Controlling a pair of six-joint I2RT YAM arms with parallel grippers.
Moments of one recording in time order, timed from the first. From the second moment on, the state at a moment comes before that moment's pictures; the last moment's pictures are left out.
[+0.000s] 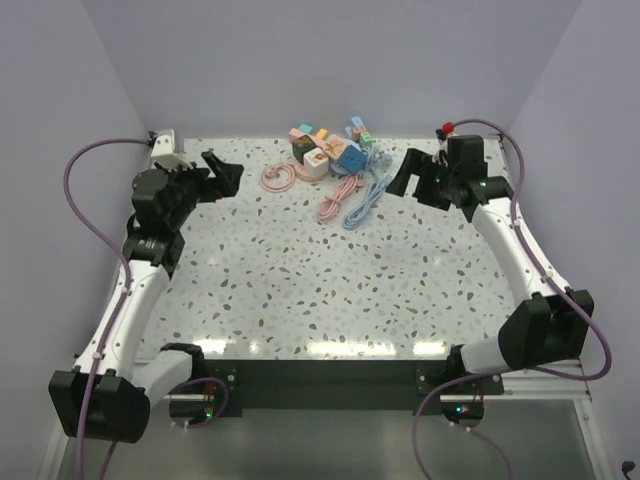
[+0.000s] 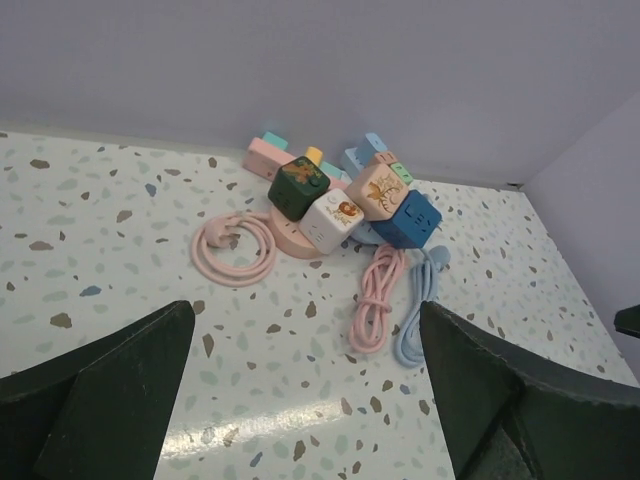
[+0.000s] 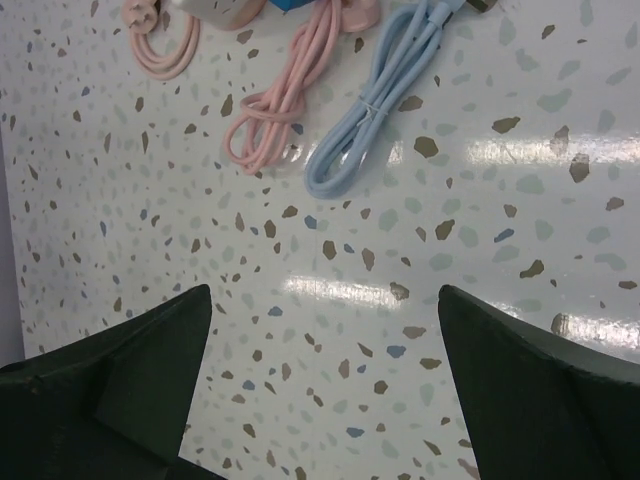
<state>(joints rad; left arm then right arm) -0.08 1.05 0.92 0.02 0.19 -0.40 0.16 1.40 1.31 -0.61 -0.23 0.45</state>
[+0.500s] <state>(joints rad) -0.08 1.00 0.90 -0.03 0.27 -0.44 0.33 1.75 1.56 -0.48 -0.08 0.65</state>
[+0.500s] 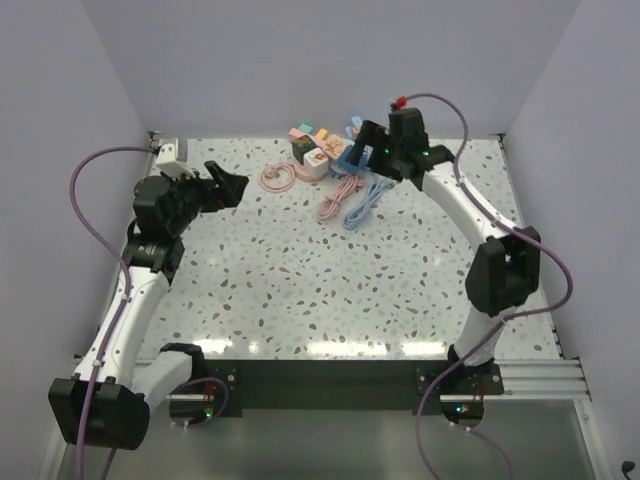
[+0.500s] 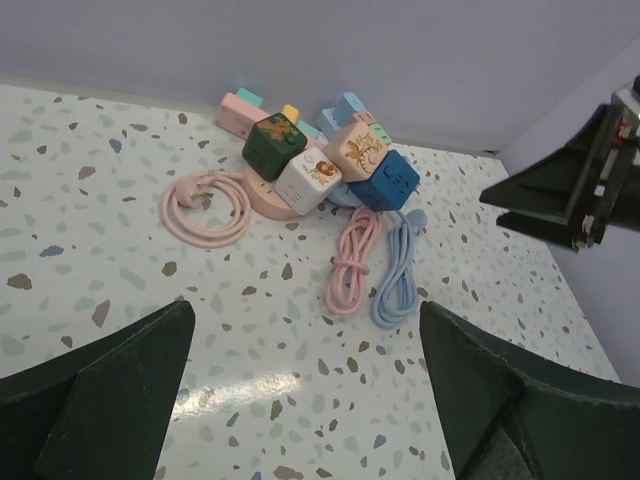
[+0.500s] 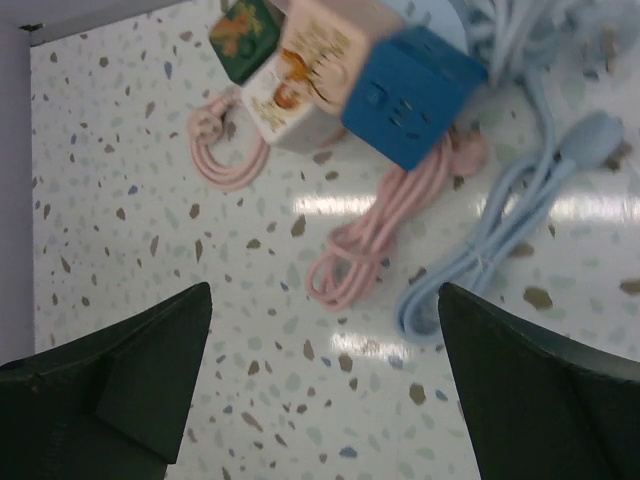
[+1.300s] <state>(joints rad) -0.08 0.96 0.81 -0.09 0.26 -0.44 0.48 2.29 2.04 -0.43 0.34 -0.33</state>
